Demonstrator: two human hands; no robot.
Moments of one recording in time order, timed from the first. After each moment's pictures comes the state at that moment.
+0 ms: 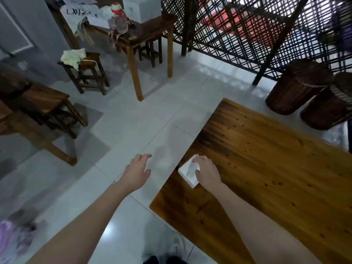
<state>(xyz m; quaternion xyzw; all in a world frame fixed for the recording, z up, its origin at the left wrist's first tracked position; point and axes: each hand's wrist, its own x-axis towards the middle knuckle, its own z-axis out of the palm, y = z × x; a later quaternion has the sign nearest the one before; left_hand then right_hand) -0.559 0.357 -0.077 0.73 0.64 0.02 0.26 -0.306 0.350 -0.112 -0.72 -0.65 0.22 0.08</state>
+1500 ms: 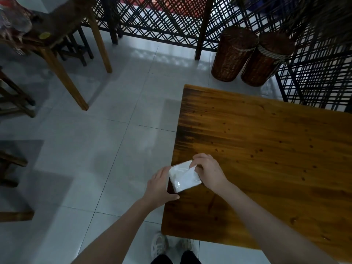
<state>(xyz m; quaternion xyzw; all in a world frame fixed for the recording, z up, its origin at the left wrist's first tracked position) -0.512 0.416 -0.169 0.82 0.43 -0.01 0.38 -0.330 0.350 -0.072 -0.79 -0.56 0.21 0.14</state>
